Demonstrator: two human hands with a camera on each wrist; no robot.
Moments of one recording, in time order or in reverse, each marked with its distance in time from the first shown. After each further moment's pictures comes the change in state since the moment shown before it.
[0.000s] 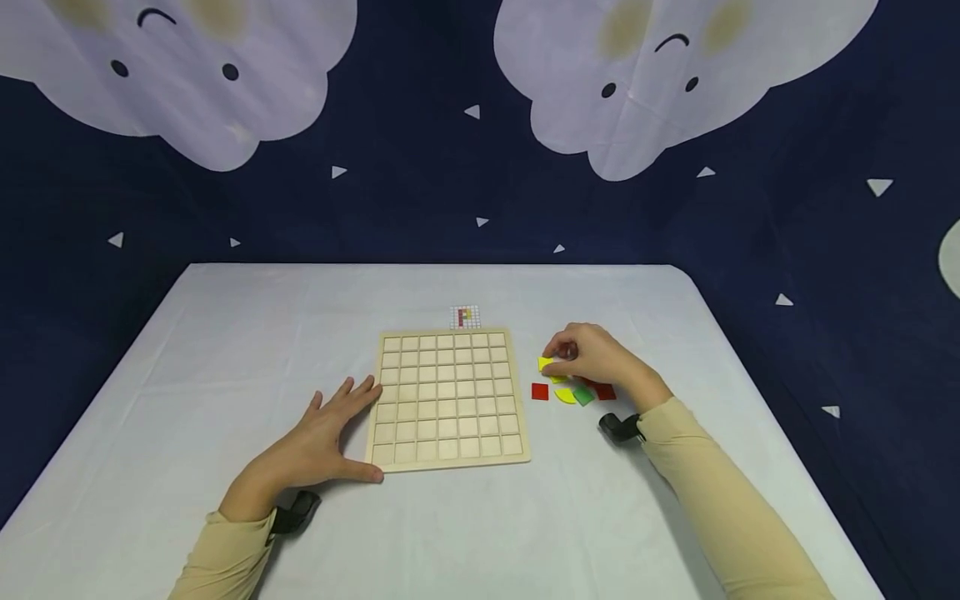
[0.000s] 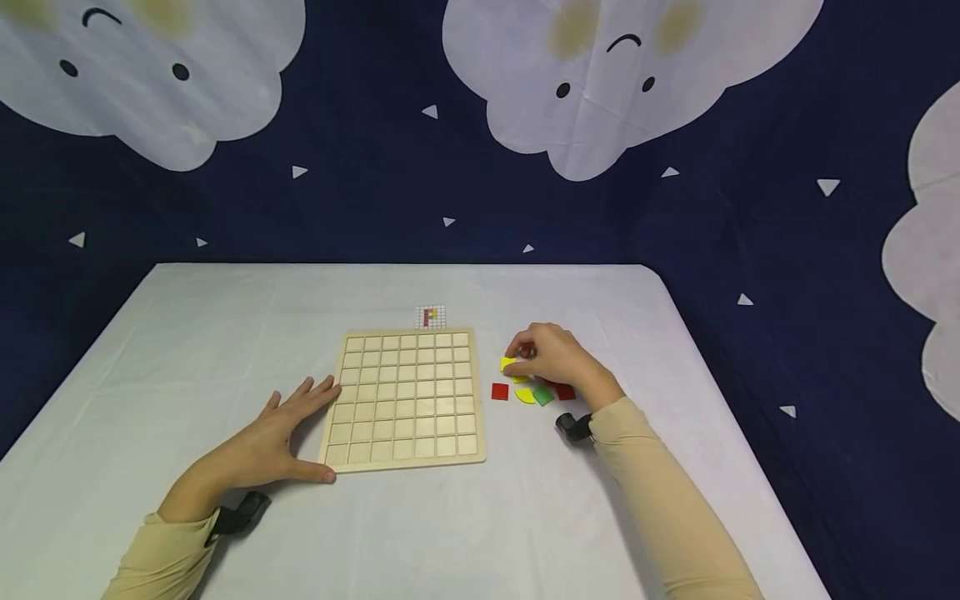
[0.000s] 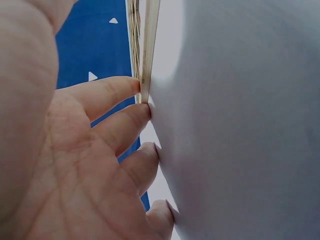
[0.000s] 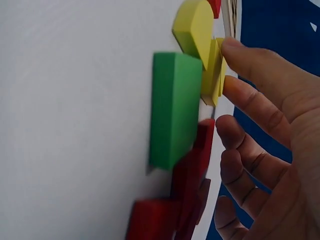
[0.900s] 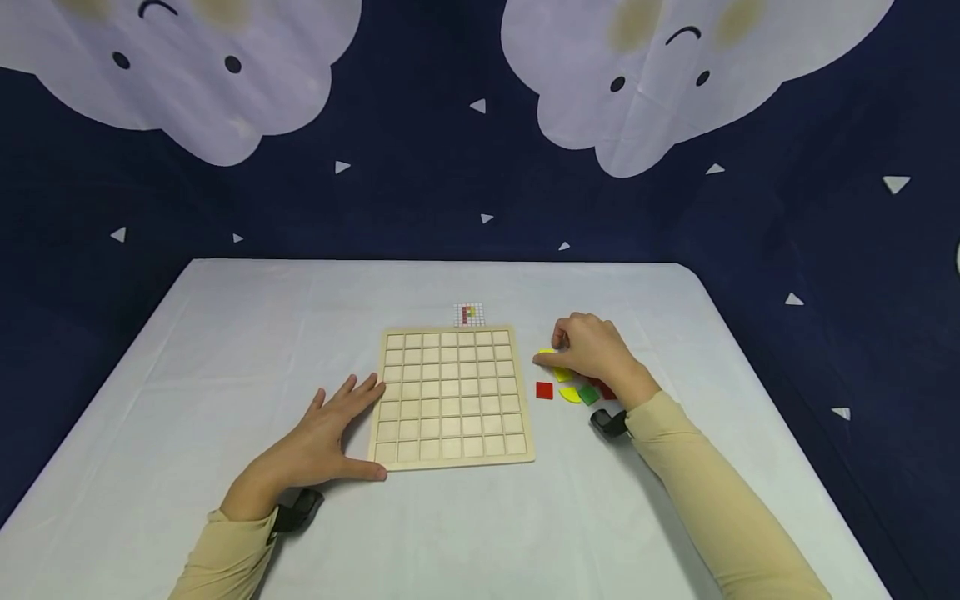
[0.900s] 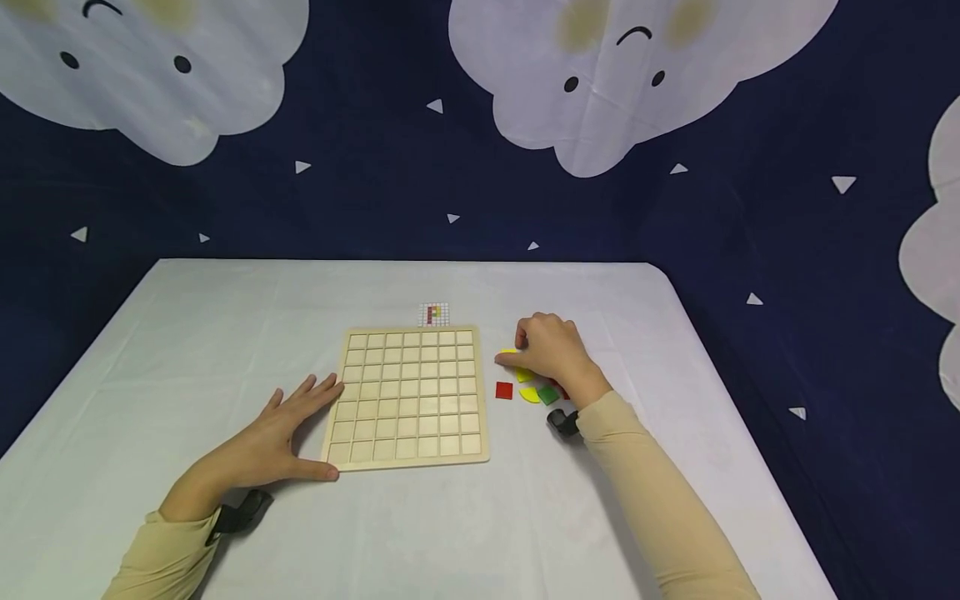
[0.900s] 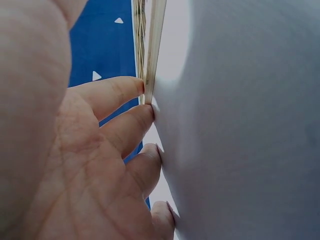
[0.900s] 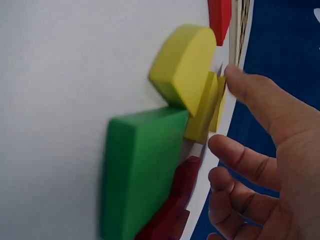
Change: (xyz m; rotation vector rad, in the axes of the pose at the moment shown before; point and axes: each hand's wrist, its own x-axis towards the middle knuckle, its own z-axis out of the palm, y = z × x) left_hand 0.000 -0.003 0.003 0.005 0.011 0.015; right_hand 0.014 -0.019 0.006 -0.246 0.117 0.120
